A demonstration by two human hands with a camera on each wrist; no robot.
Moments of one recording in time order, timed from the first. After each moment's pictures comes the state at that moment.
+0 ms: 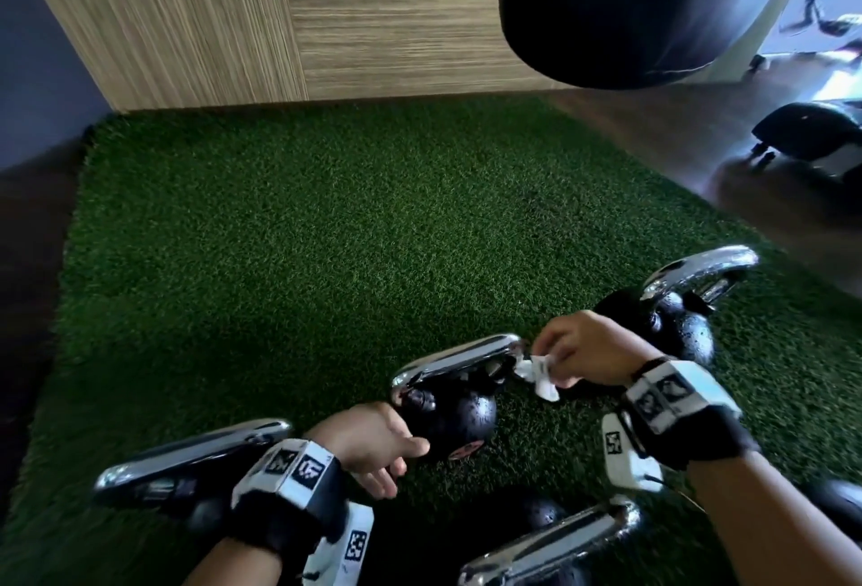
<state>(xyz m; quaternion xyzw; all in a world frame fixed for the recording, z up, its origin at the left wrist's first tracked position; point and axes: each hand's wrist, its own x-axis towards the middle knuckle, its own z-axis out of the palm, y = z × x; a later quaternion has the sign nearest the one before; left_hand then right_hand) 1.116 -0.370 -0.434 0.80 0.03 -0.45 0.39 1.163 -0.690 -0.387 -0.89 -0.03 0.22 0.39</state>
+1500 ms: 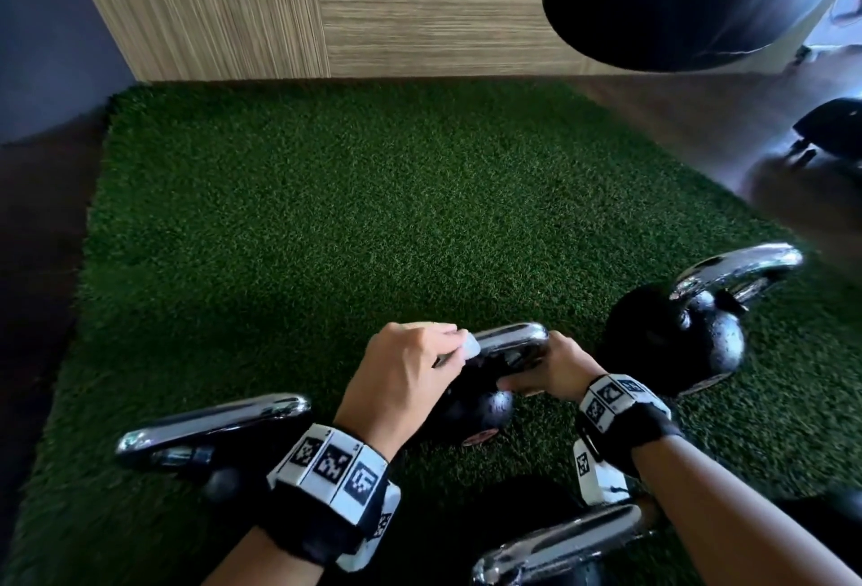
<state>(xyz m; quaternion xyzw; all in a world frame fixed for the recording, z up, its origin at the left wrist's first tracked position) 1.106 -0.395 -0.385 0.91 -0.19 0.13 0.35 1.178 -0.651 -0.475 -0.87 0.02 0.21 0.44</state>
